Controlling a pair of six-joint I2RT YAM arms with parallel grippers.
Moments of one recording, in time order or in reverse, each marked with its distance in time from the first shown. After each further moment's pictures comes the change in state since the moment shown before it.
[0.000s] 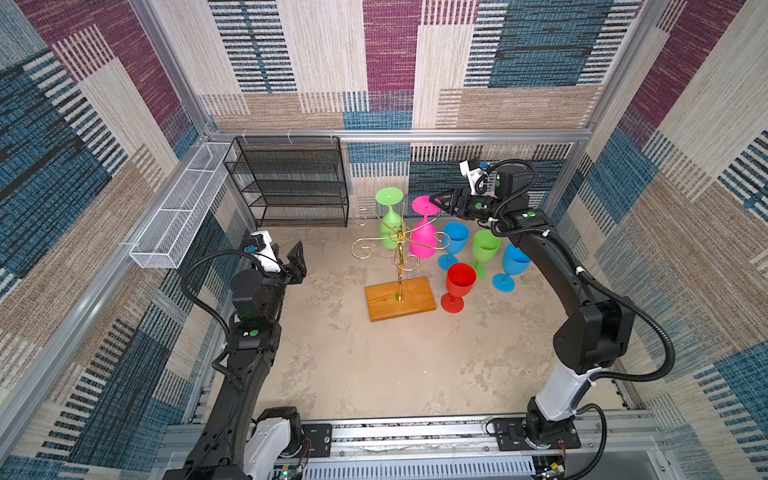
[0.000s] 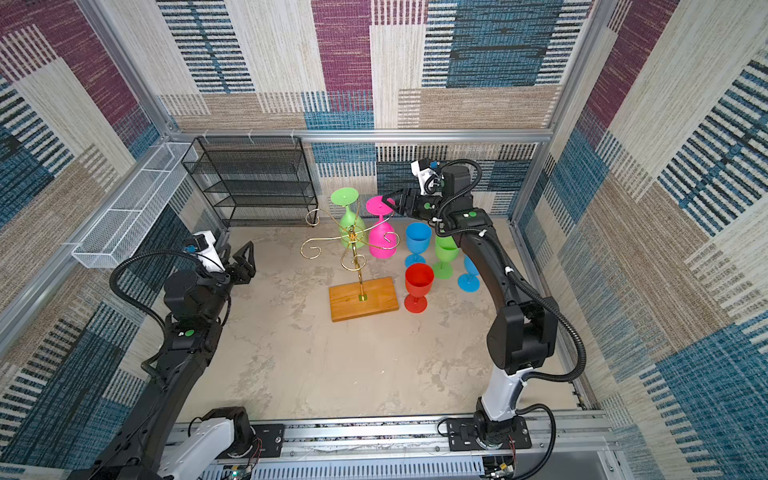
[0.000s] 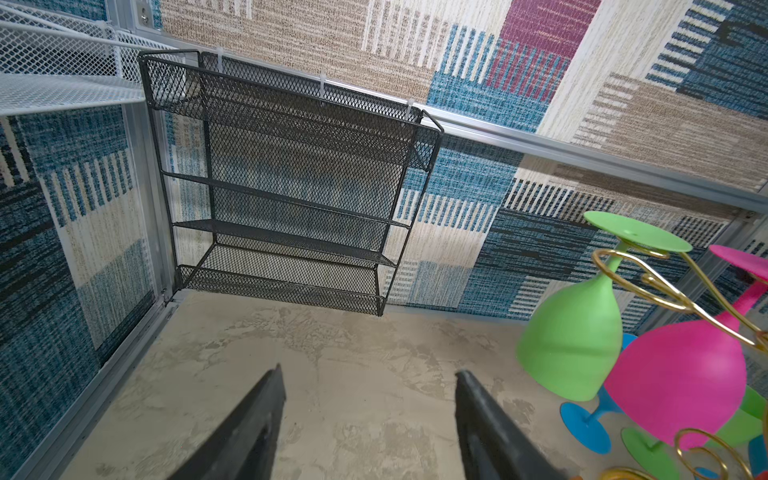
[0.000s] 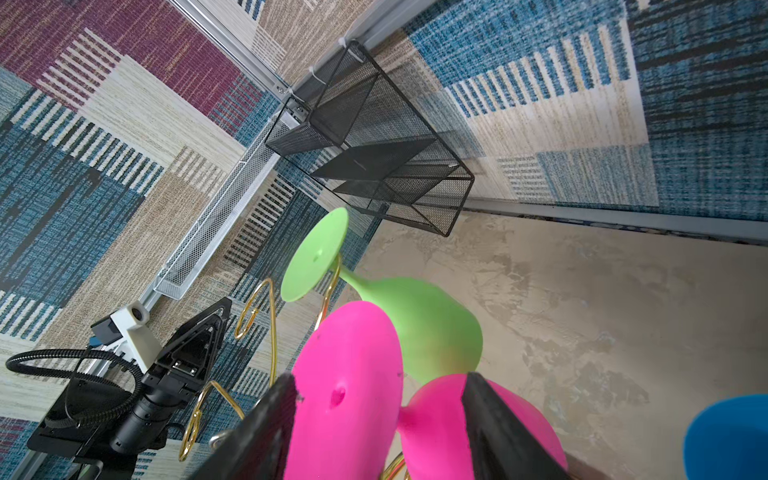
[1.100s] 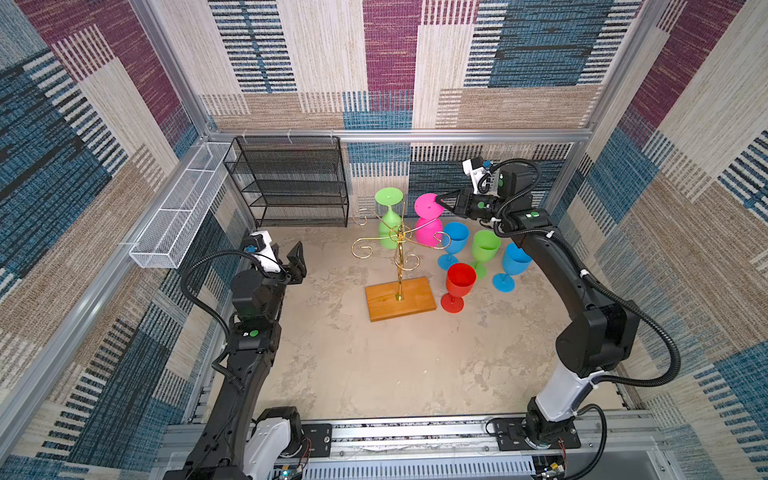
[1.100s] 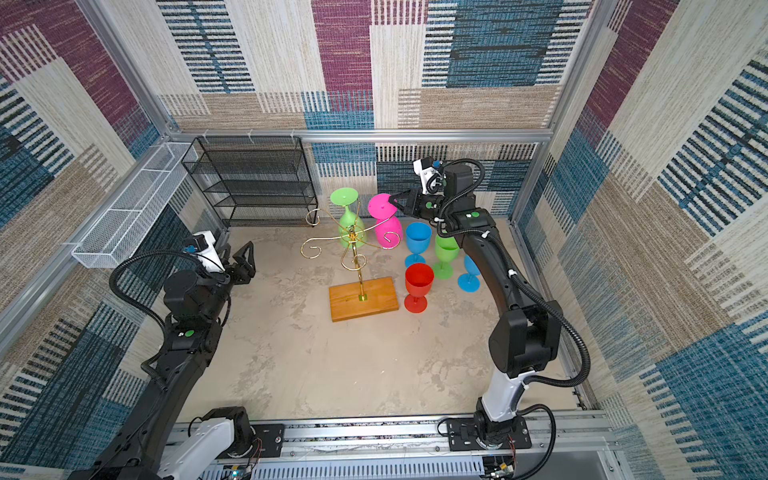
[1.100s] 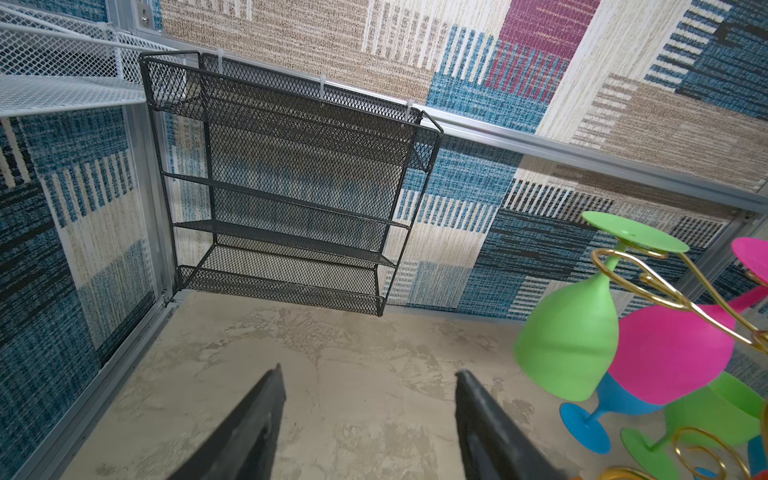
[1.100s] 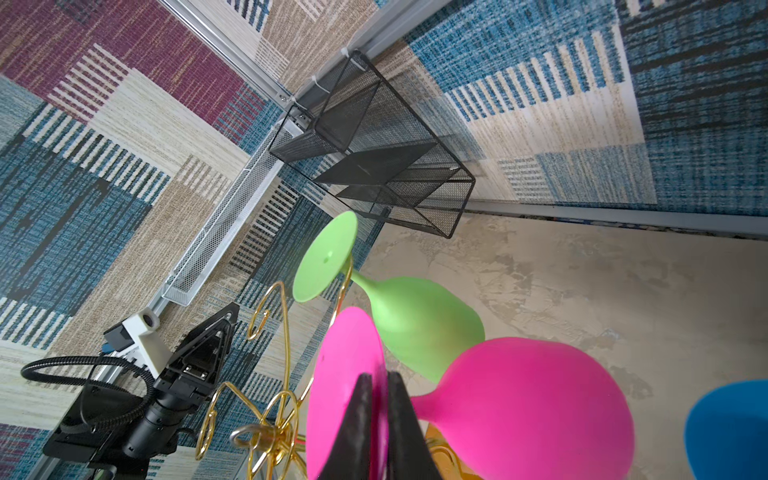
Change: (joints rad) left arm 0.000 -0.005 -0.002 0.000 0.000 0.000; right arm 0.000 -0.039 -0.014 -0.001 -0.002 0.018
